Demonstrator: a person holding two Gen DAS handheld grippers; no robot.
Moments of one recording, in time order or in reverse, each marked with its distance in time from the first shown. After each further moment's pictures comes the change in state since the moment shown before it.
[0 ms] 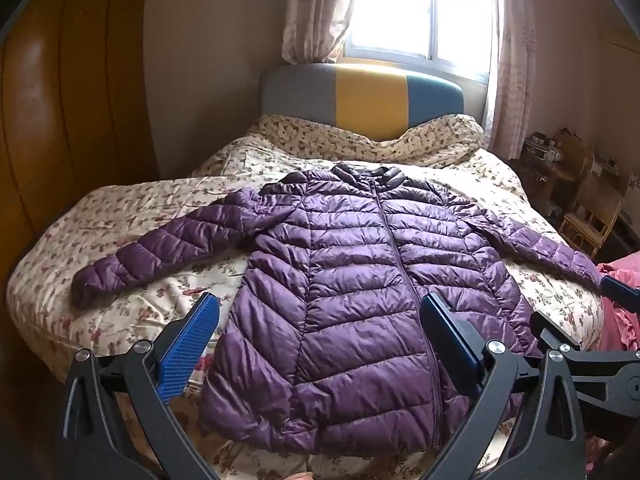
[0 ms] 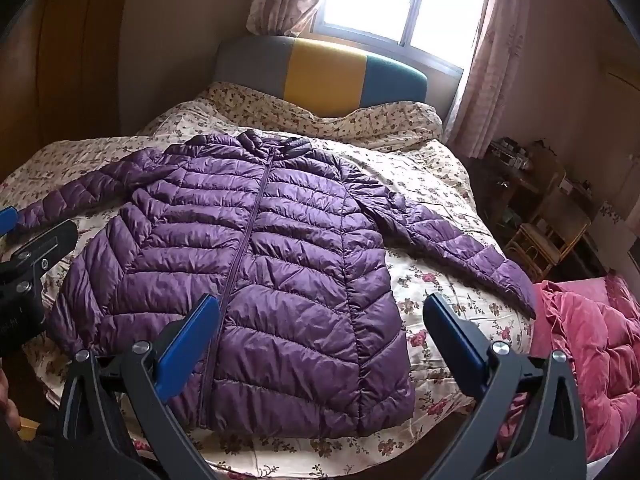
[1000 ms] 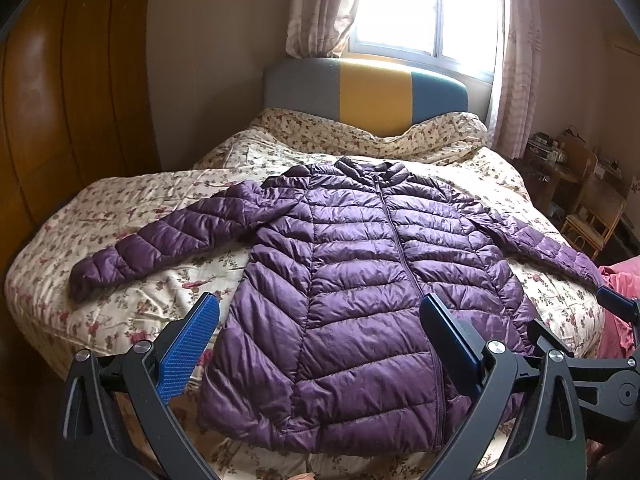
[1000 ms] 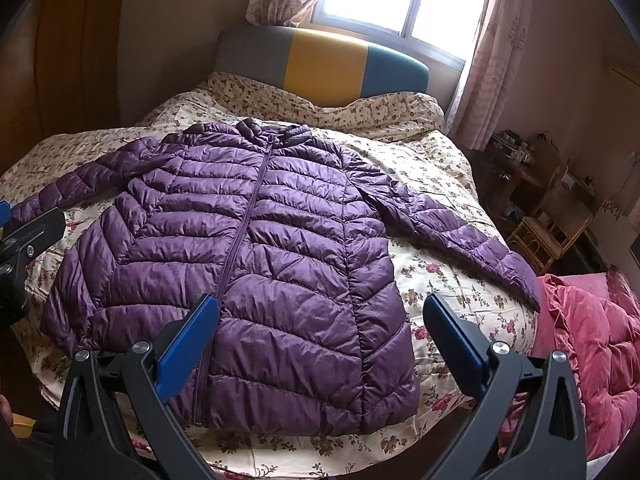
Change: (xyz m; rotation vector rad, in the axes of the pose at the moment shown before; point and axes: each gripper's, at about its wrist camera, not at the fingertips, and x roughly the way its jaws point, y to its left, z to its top) left arm 0.006 0.000 -0.006 -0.016 0.010 0.005; right arm 0.012 0.001 -0.003 -0.008 0.034 0.005
